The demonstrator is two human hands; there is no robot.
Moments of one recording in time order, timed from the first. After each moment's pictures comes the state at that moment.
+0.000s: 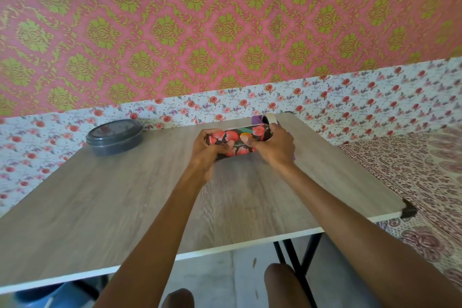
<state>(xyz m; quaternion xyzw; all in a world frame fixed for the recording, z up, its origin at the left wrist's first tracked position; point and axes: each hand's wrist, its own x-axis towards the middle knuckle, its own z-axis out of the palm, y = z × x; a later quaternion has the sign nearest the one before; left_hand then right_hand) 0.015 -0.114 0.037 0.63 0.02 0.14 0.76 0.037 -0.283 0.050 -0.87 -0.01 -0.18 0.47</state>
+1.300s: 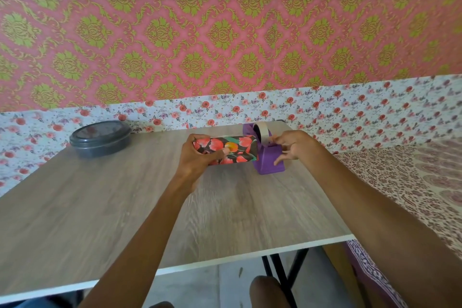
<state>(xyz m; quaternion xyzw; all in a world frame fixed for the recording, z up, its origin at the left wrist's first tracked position) 0.016 -0.114 0.038 0.68 0.00 0.19 0.71 0.113 -0.349 0.077 -0.70 0.11 0.17 0.69</state>
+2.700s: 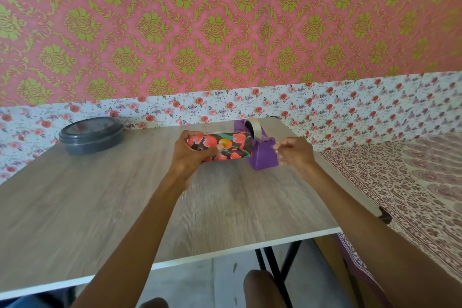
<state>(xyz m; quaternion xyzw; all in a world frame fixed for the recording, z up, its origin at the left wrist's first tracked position) 0.018 -0.110 0.031 0.69 -0.02 0.17 0.70 0.089 -0.377 0.021 -0.79 0.02 -0.09 0.60</state>
